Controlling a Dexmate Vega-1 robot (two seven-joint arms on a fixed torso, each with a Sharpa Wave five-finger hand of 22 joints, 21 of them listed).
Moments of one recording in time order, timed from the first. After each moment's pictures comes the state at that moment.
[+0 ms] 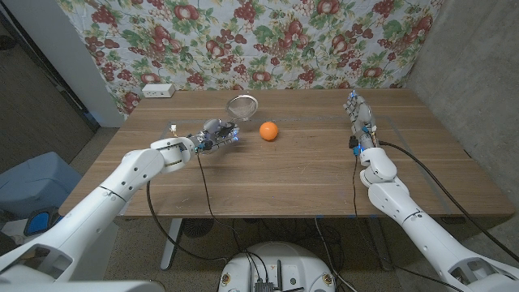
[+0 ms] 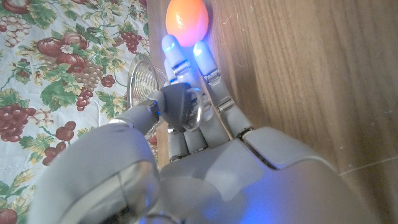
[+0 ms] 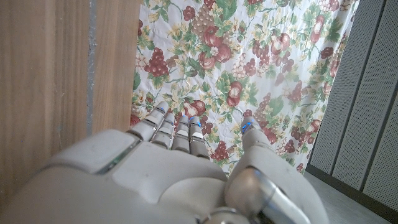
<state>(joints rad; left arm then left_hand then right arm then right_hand) 0.90 0.69 0.27 -1.79 -1.17 0.51 0.34 0.66 0.15 0.91 -0.07 0.17 0.77 0.08 0.19 0.46 1.12 -0.05 0.23 0.20 1.30 -0.21 0.28 0.20 0.74 -0.08 1.10 0.18 -0.93 -0.43 -0.31 -1.40 0.61 0.43 -0.17 0.36 0.17 0.41 -0.13 0.20 0.22 0.08 0.19 0.18 0.16 0.03 0.19 0.20 0.04 0.00 0.22 0.28 0.15 0.00 0.26 0.17</state>
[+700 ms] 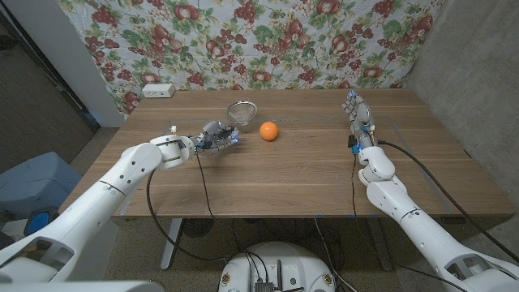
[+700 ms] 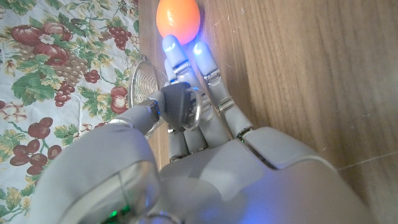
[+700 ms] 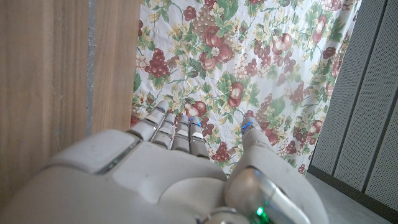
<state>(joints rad) 0.86 0.69 0.28 -1.75 -1.25 0.58 0.37 0.67 0.15 0.90 -0.12 0.17 0.76 0.09 0.18 0.44 1.12 -0.05 0.22 0.20 1.29 -0.20 0.29 0.22 0.74 -0.08 1.12 0.18 -0.90 -0.41 -0.31 -1.37 0.61 0.44 -0.16 0.36 0.17 0.41 -0.13 0.20 0.22 0.08 0.19 0.18 0.16 0.03 0.19 0.20 0.04 0.01 0.23 0.28 0.16 0.00 0.25 0.17</state>
